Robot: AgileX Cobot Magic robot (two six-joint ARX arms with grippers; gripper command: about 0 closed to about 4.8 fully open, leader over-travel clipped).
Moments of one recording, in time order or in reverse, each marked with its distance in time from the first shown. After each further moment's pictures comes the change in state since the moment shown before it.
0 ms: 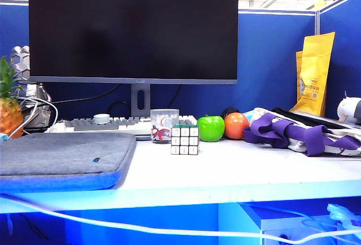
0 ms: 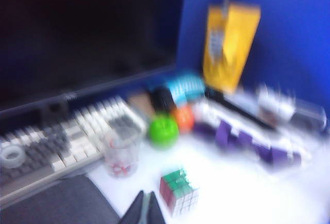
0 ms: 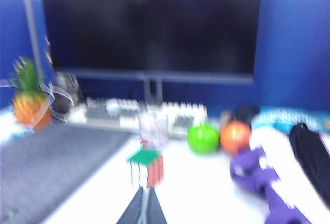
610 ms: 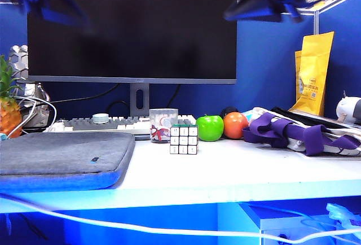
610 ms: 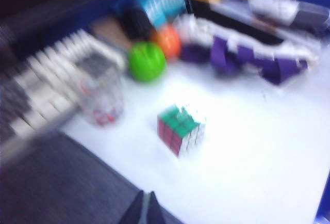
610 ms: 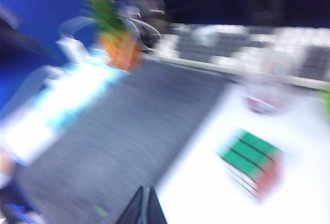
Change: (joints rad) left arm 0.010 0.403 0.223 -0.185 0.126 0.304; right arm -0.031 1.117 0.821 -0.118 -0.492 0.124
